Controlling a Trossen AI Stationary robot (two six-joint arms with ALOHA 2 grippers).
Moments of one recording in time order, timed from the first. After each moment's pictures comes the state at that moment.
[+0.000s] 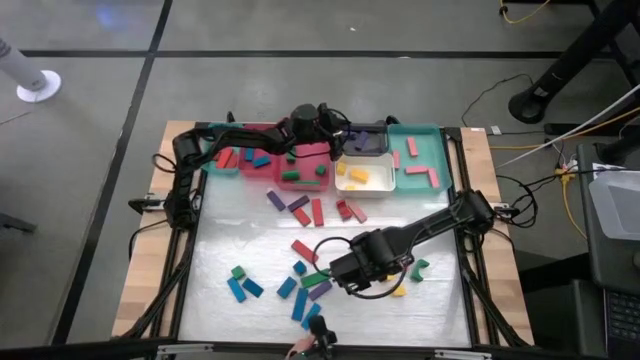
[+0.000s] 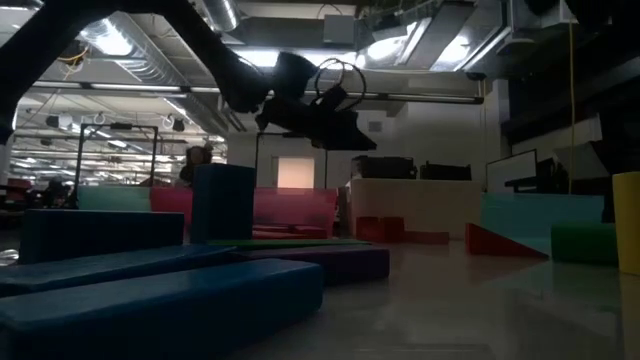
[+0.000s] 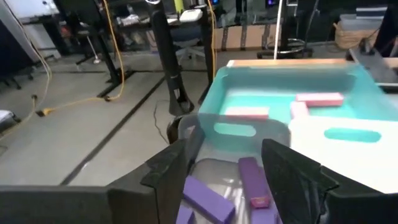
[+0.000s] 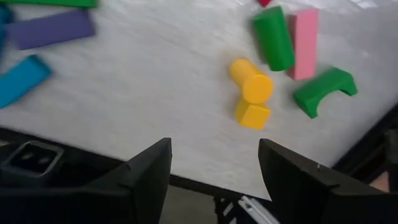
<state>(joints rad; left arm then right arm) 0.51 2.02 1.29 0.49 0.13 0.21 0.44 2.05 2.01 -1.57 -0.20 1.55</state>
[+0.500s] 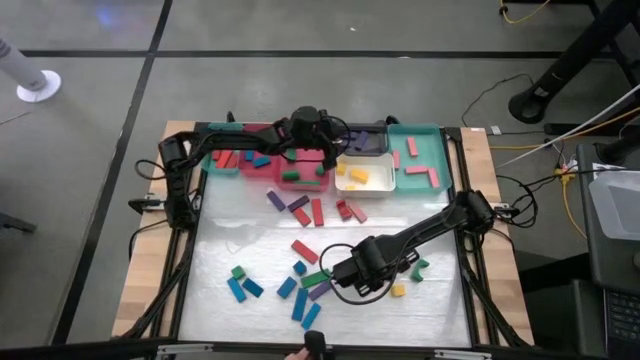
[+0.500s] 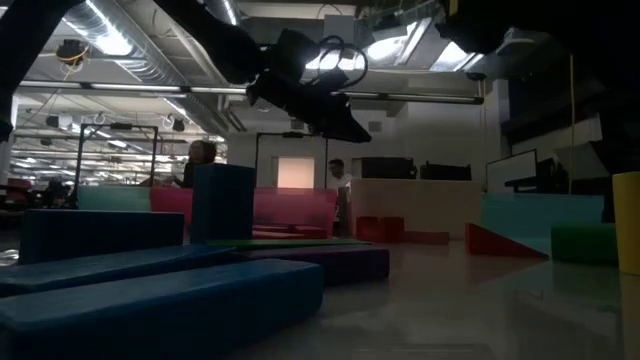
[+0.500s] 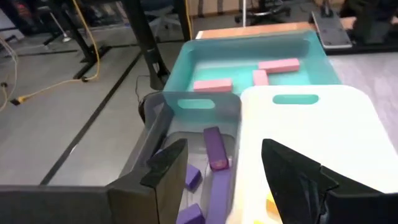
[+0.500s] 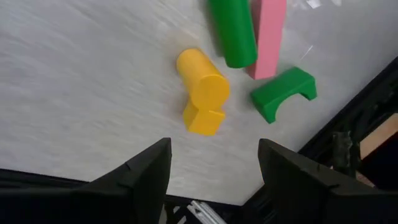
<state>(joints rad) 0.46 1.88 1.29 0.19 0.13 0.29 0.44 2.05 1.81 -1.57 -0.27 1.42</state>
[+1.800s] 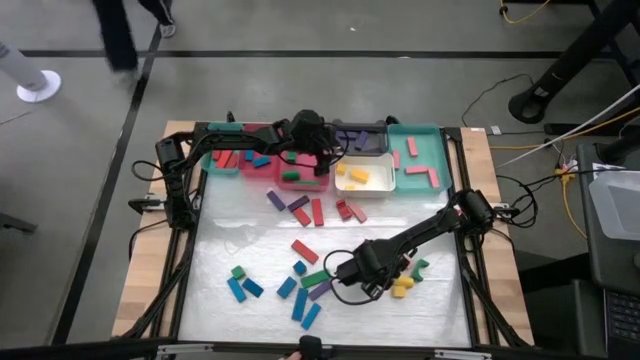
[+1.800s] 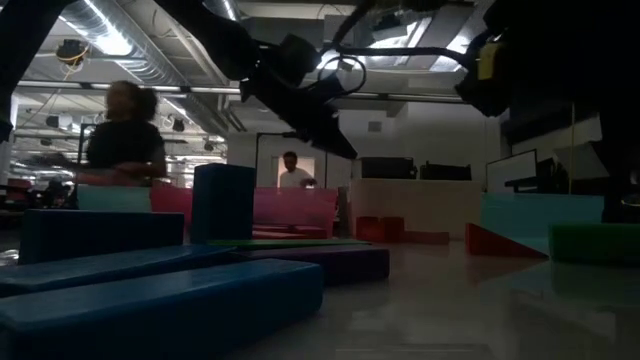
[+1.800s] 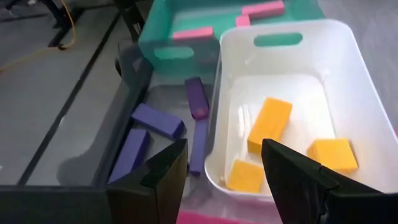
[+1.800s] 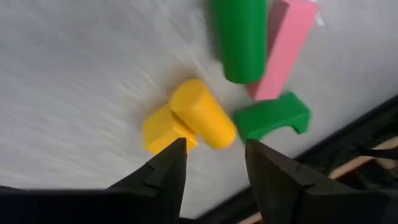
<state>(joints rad) 0.46 1.86 1.29 -0.02 0.13 0.36 0.43 2.05 1.60 -1.46 -0.30 1.14</state>
